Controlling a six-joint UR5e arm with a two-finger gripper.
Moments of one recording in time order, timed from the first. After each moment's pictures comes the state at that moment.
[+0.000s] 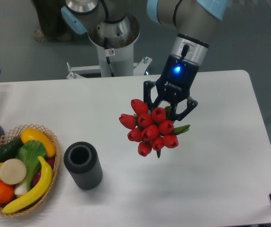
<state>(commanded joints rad) 2.72 -1.69 -1.73 -0.89 0.79 1.06</state>
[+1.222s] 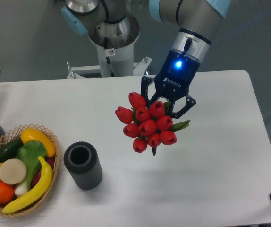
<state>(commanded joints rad) 2.72 -1.70 -1.72 -0.87 0.54 1.02</state>
